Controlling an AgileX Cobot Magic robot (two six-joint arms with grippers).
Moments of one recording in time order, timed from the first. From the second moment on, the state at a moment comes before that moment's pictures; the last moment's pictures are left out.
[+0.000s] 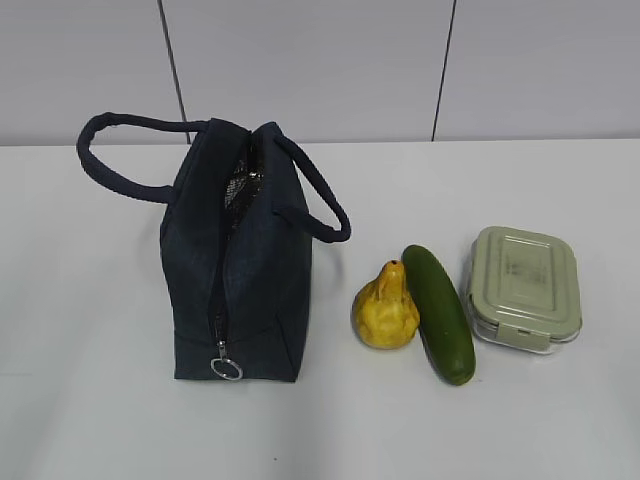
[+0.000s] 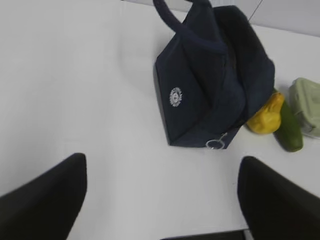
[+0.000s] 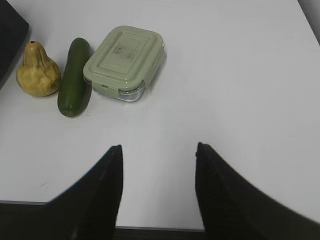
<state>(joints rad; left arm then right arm) 0.00 0.21 -0.64 -0.26 1.06 -0.02 0.00 -0.02 -0.50 -0.02 1.14 -0.09</state>
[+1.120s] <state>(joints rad) -0.26 1.54 -1.50 -0.42 1.16 0.11 0.00 -0.02 -0.50 -0.02 1.14 -0.09</state>
